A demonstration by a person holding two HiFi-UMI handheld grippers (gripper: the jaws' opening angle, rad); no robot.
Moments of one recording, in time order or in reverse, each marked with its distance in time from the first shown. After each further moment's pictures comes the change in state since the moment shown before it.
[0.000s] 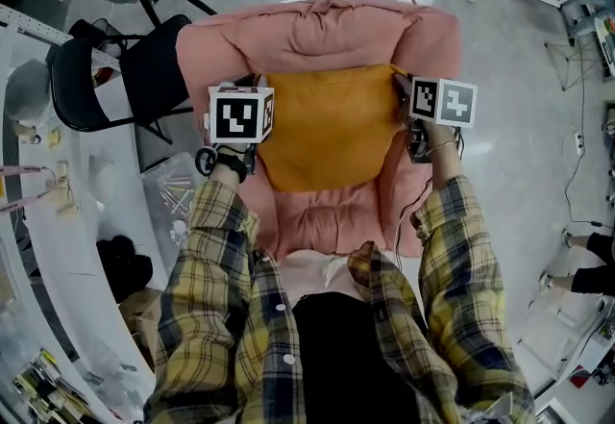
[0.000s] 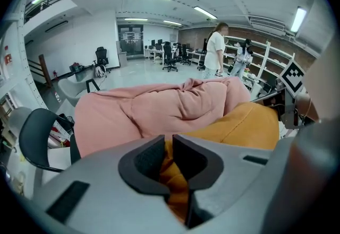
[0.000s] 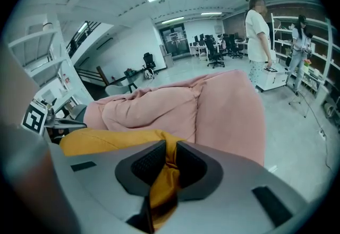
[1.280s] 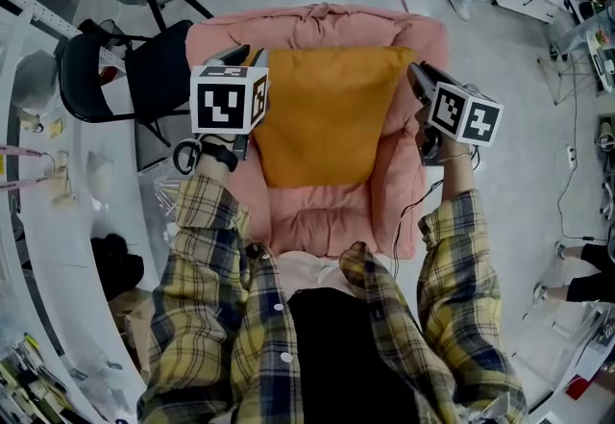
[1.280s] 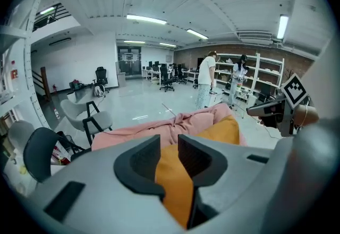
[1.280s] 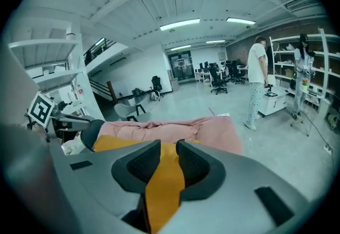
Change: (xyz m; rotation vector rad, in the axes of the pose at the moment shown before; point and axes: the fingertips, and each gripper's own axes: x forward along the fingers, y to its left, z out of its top) left arm -0.083 -0.016 0.069 0.043 -0.220 -0.018; right arm -0.094 0.014 0.050 -0.078 -0.267 0.024
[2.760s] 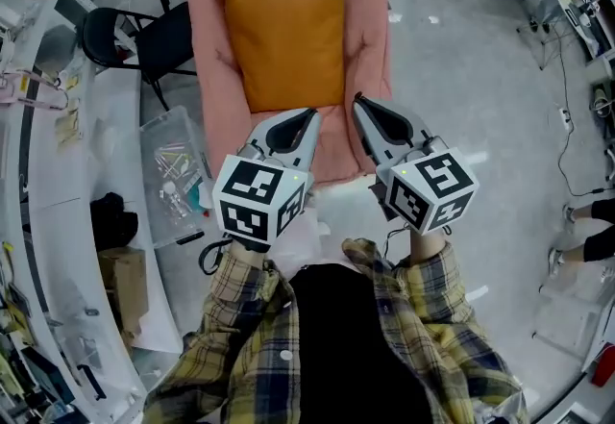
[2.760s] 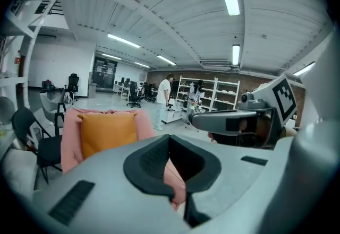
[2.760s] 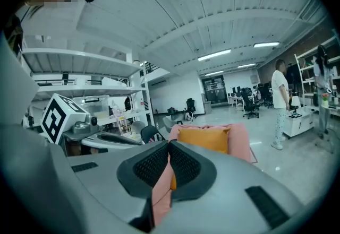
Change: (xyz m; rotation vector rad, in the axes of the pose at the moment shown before) left arm -0.321 -0.340 -0.160 0.023 -0.250 -0.336; right arm -0.384 0.175 -0.166 -0.201 -0.267 0.335
